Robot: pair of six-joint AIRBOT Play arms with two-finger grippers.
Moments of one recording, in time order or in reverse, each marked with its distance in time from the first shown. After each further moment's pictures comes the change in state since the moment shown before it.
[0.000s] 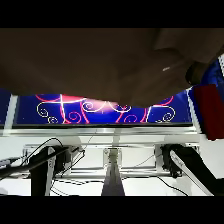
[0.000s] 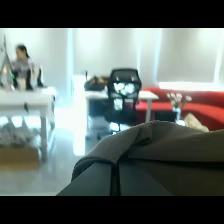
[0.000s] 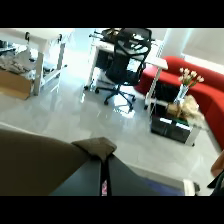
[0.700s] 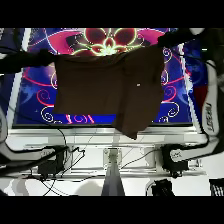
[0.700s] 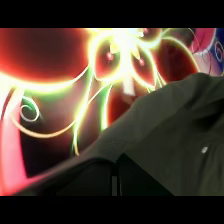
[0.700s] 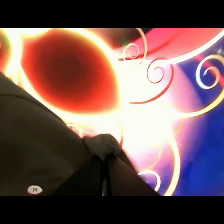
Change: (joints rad) left arm -0.292 -0.953 0.000 0.106 -0.270 -0.191; right arm 0.000 -0.829 -0.064 -0.003 0.092 0.095
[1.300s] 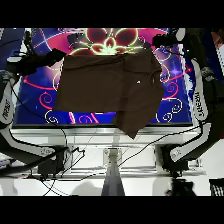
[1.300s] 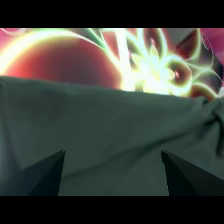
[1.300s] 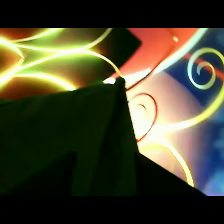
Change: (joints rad) left arm 0.016 -0.132 0.030 -0.175 0.169 0.296; right arm -0.060 -0.146 0.052 -0.027 -0.162 0.169
